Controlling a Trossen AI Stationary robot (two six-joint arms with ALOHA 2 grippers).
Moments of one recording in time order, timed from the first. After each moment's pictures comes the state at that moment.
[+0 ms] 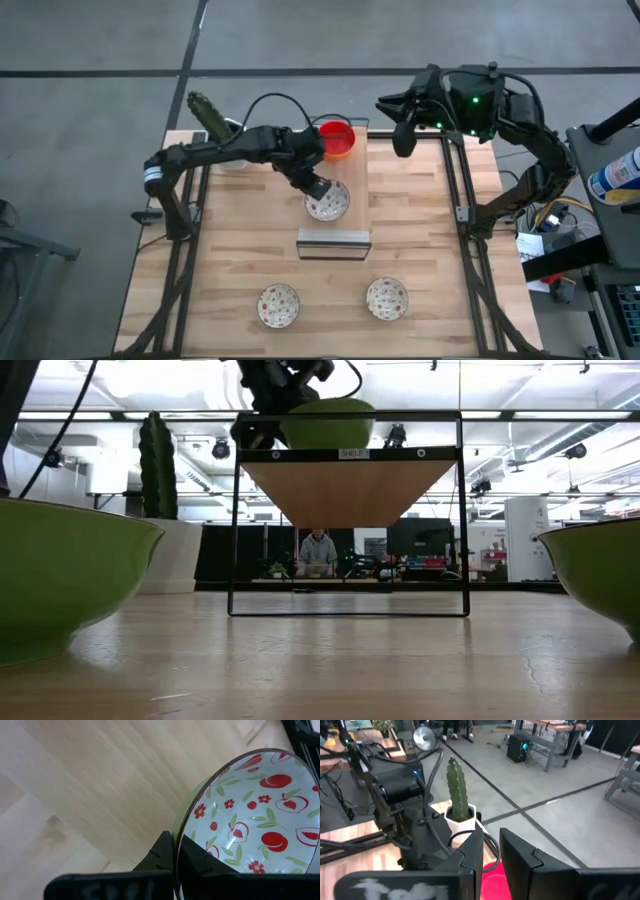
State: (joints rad) left arm 0.25 1.73 1.72 -1.05 0.22 -0.65; right arm -0.18 1.46 2.12 -0.98 0.29 0.08
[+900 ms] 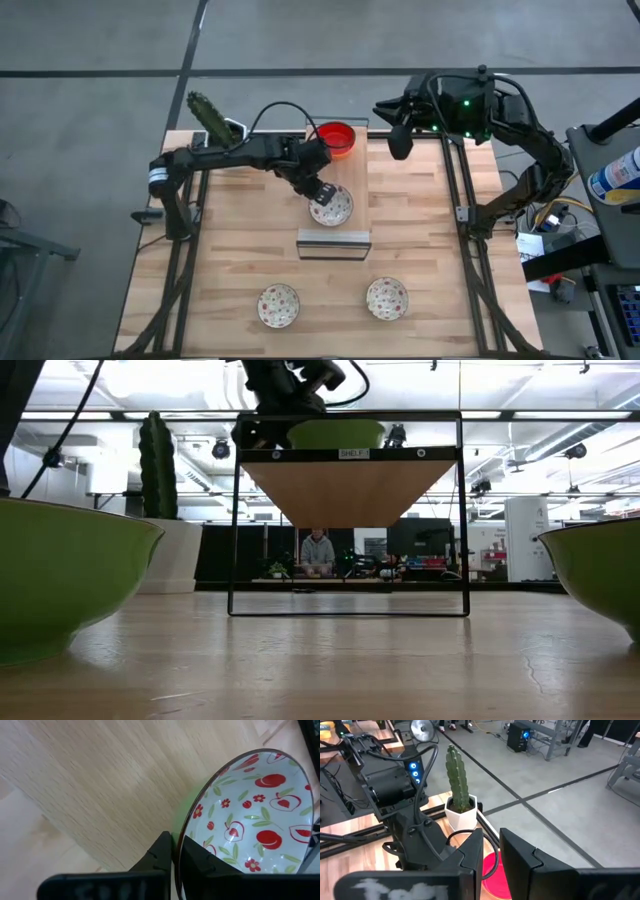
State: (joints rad) left arm 0.20 1.76 1.72 -1.03 0.16 -0.73; right arm -0.17 1.46 2.10 -1.01 0.29 0.12
